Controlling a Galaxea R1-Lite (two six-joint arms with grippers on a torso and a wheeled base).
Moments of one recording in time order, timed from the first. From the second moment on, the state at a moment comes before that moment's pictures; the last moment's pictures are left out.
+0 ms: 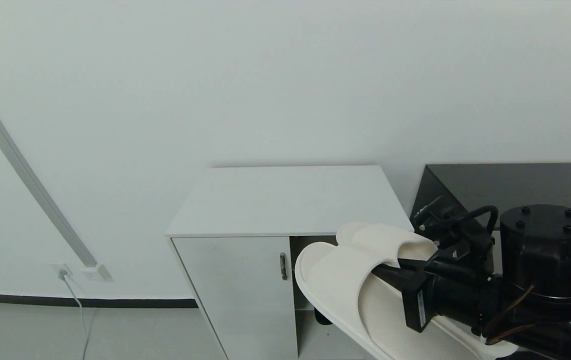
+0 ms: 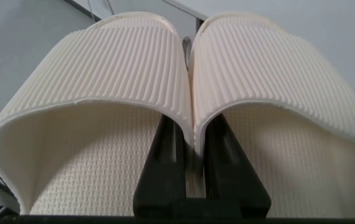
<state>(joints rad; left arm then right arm) 0.00 0.00 0.00 0.00 -0.02 0.00 0.80 1.54 -0.59 -0.65 -0.05 0.06</state>
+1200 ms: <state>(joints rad) 0.00 0.00 0.00 0.00 -0.01 0.00 0.80 1.56 -0.57 -0.66 -0.05 0.06</state>
